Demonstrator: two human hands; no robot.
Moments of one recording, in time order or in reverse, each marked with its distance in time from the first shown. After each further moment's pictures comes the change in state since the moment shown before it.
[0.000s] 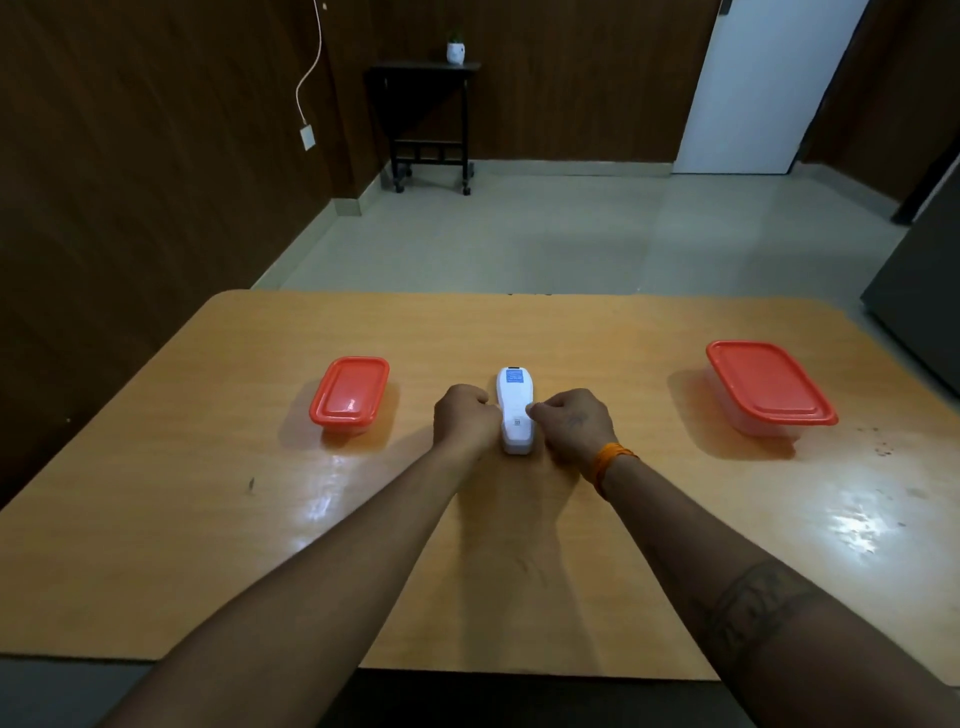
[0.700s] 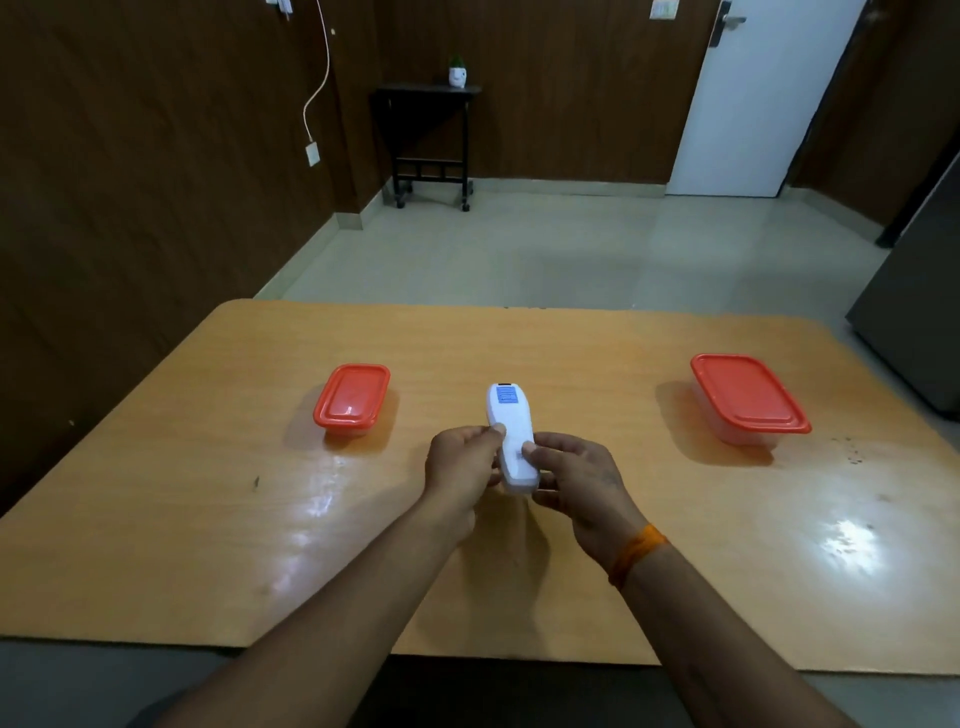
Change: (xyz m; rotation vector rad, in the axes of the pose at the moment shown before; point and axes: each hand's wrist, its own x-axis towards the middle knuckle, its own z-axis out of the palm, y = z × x) left_hand -0.078 -0.013 -0.006 -0.565 -0.092 -0.126; right_hand -0.096 0.015 -0.016 0.659 -0.196 0.091
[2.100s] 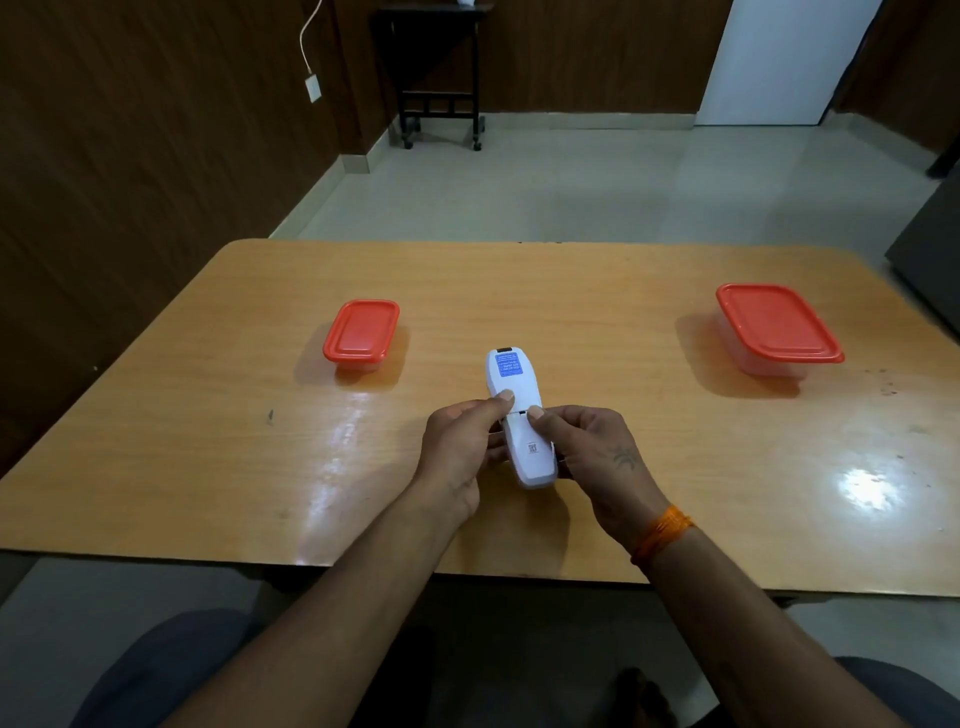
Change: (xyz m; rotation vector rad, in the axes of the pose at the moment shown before) left_hand -0.042 -0.021 -0.019 -0.219 -0.033 -0.074; right_hand -0.031 0.033 0.000 -0.087 -0.059 -0.148
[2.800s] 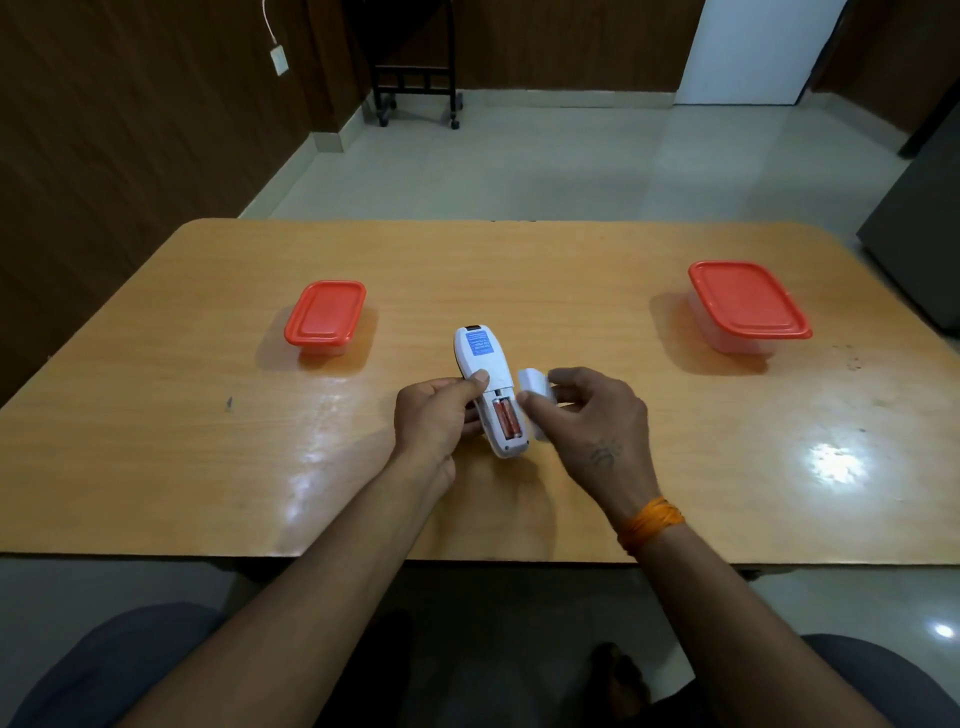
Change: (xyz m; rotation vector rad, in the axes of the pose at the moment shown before) left_hand 0.019 -0.010 0.014 0.030 0.107 0.067; right_hand -0.005 -0.005 -0.026 -0.580 0.358 -0.327
